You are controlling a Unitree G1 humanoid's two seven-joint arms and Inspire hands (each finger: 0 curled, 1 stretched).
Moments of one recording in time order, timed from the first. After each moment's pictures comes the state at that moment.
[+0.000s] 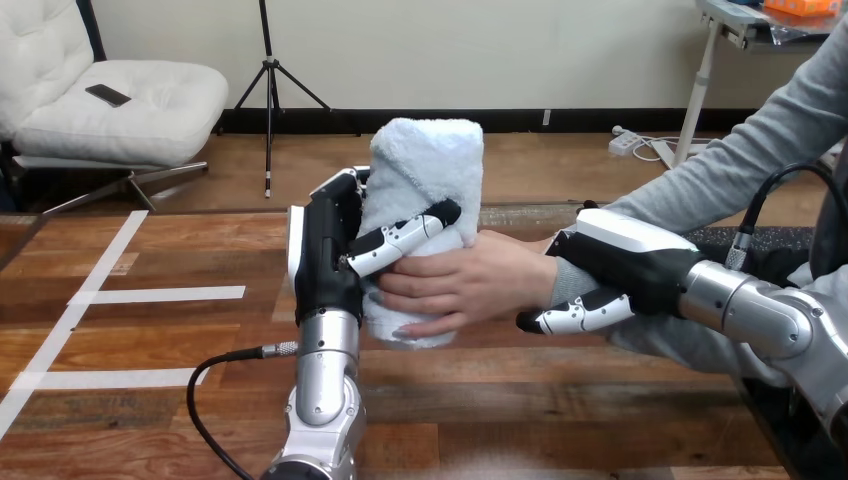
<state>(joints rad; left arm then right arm) -0.65 -0.09 0.10 1.25 -0.01 -0.77 0.15 -0.67 -0.59 0.34 0.92 -0.44 -0.62 0.35</state>
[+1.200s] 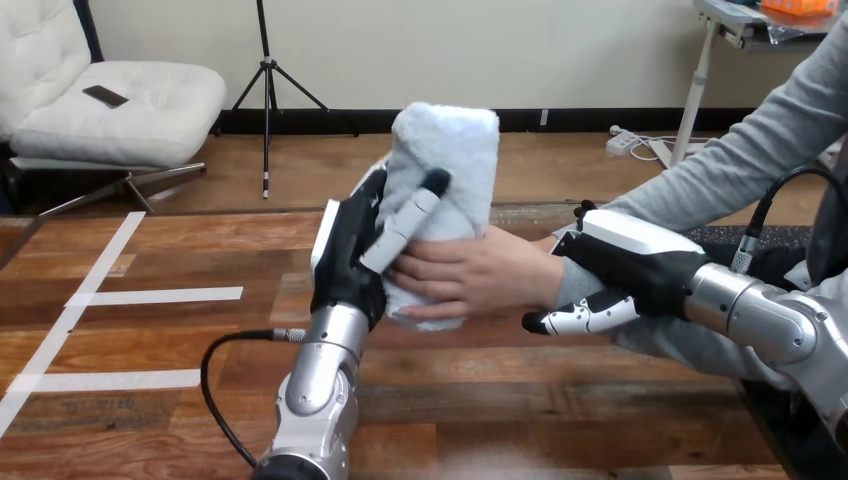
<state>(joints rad) -0.64 -0.08 0.10 1.17 -0.07 -0.69 -0.11 -0.66 -0.60 0.34 0.92 -0.44 -0.62 0.32</state>
